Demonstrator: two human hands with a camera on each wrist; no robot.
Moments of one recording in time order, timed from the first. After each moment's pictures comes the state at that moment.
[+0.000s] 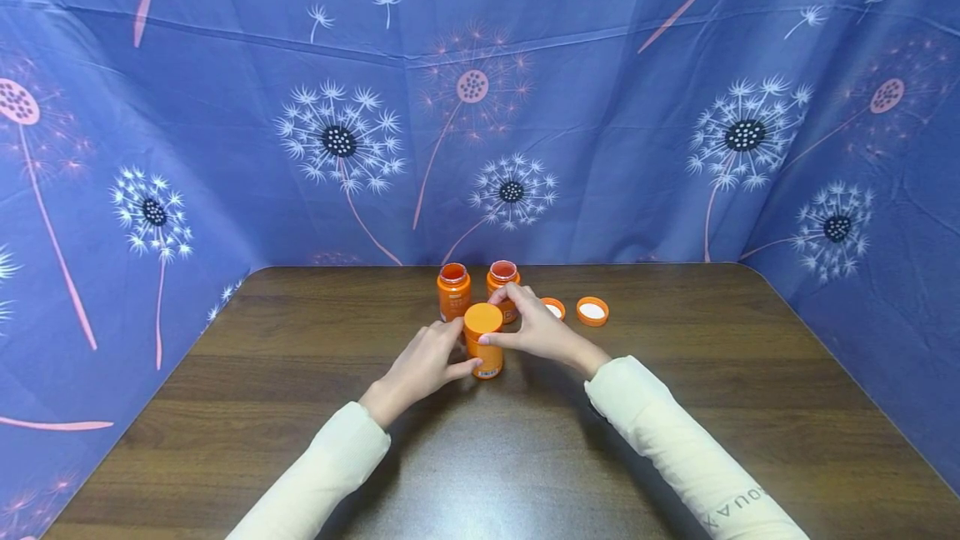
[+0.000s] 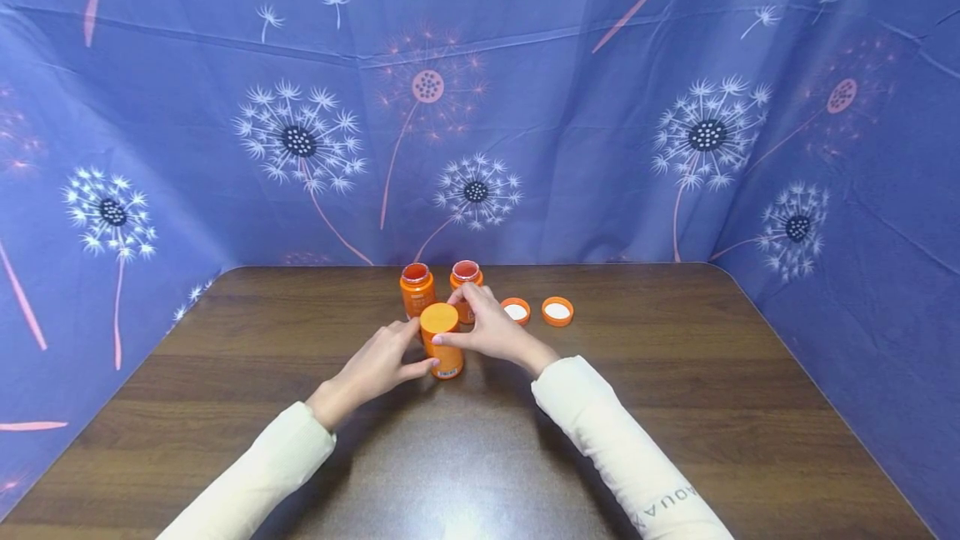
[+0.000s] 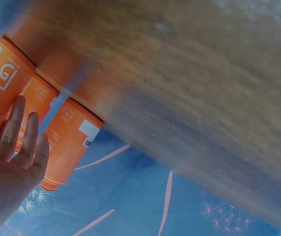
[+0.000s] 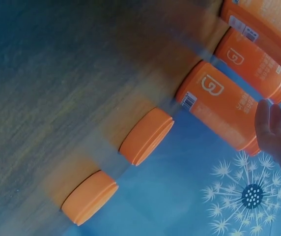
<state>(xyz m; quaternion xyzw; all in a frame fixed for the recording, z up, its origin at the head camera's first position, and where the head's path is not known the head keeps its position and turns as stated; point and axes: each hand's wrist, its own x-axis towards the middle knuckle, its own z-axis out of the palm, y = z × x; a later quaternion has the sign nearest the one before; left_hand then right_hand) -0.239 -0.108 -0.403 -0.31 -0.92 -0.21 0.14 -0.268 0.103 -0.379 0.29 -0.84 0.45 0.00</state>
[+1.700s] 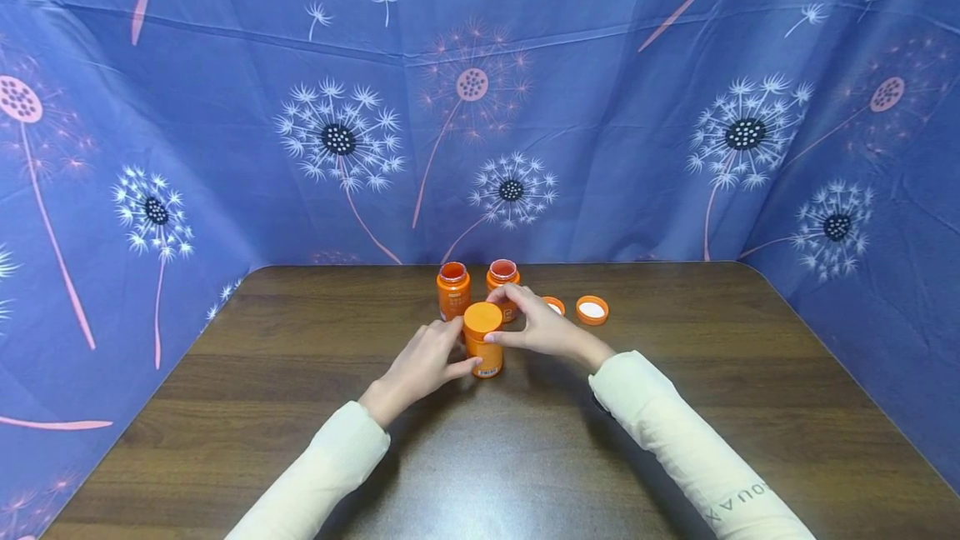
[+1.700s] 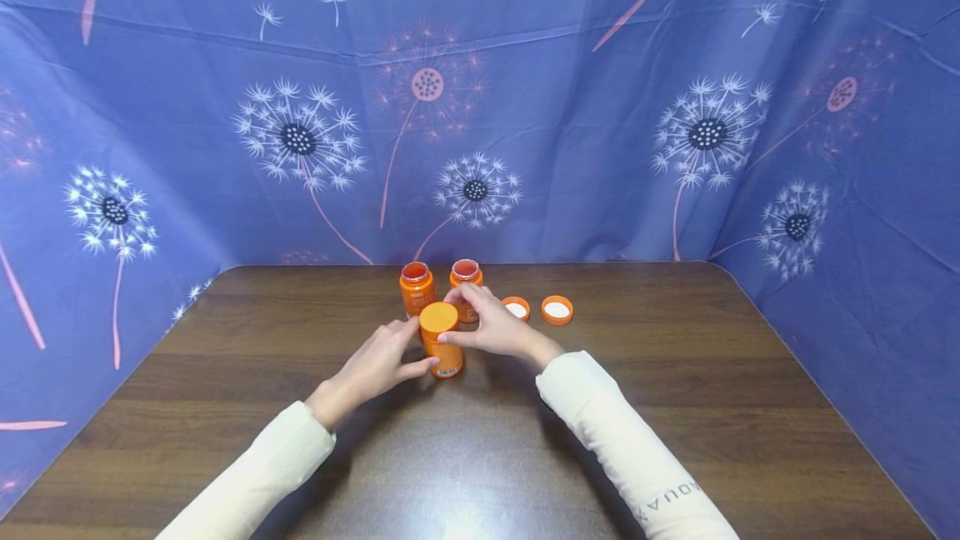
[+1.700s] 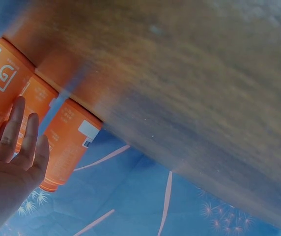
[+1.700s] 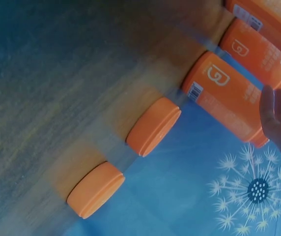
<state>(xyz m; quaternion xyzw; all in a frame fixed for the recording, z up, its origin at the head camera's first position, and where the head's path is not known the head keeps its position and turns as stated) -0.236 -0.106 -0.402 -0.32 -0.91 -0.20 0.15 -0.270 0.110 -0.376 0.34 -0.83 0.43 -0.02</state>
